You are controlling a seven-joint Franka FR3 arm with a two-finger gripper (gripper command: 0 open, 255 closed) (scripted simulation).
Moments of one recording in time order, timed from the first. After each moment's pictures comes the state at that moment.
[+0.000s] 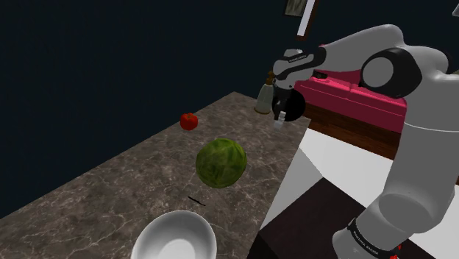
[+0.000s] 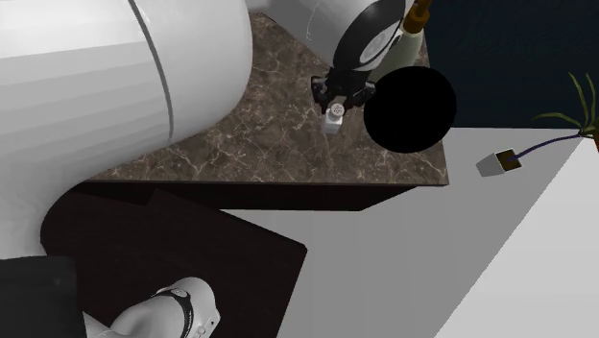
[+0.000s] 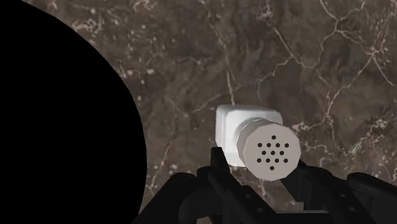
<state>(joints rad) -0.09 0.36 -0.26 -1.74 0.13 1.95 -0.74</state>
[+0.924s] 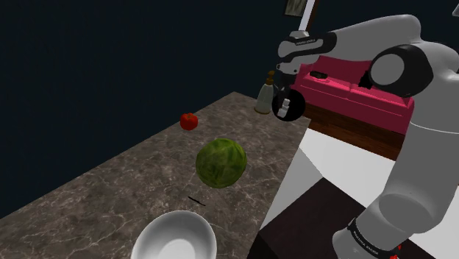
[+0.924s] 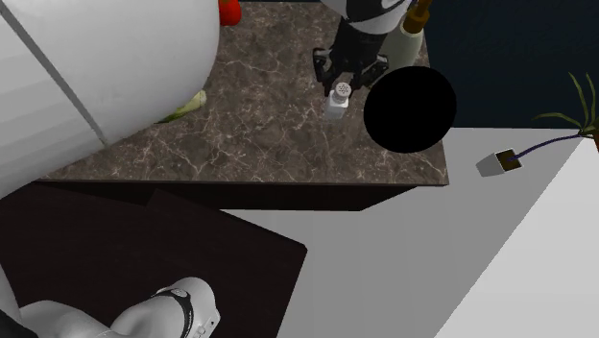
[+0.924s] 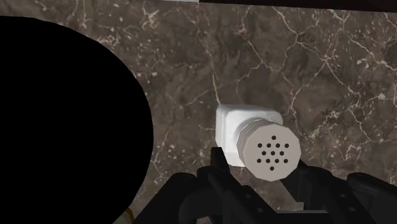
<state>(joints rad) -0.09 0.31 -0.26 -1.62 0.11 1.78 -0.73</state>
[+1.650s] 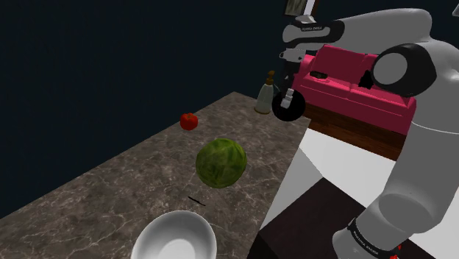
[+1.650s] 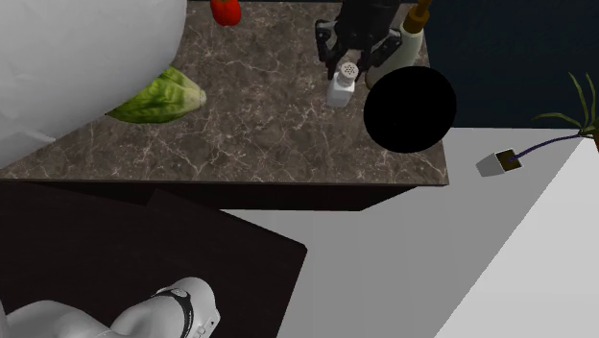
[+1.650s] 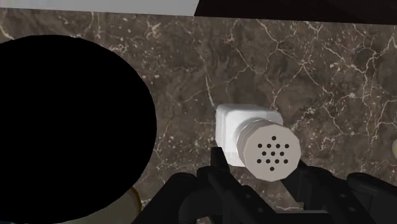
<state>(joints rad) -0.09 0.29 -0.27 -1.50 0.10 1.64 -0.72</state>
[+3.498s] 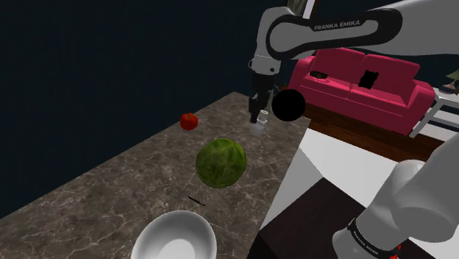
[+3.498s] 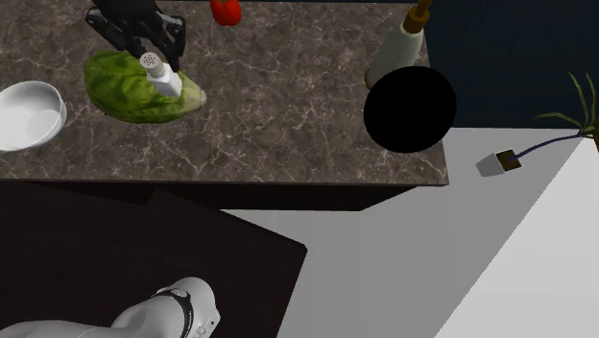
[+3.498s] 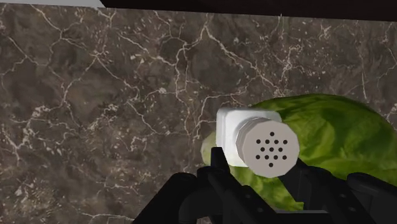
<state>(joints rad) 0.23 -0.13 0.01 -2.01 0.10 1.77 -0.14</state>
